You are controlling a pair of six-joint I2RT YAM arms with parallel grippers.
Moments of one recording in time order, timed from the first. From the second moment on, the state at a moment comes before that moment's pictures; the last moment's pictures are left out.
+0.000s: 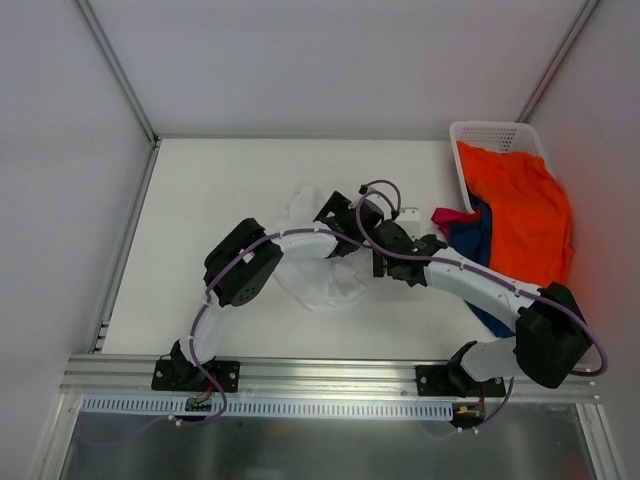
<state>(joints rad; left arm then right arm) -0.90 2.18 1.51 -0.16 -0.68 -0.01 0.76 1.37 0.90 -0.71 0.59 0.64</state>
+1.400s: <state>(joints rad) -0.88 1.93 1.42 -0.24 -0.77 0.18 0.78 1.47 0.95 -0.58 0.53 0.59</state>
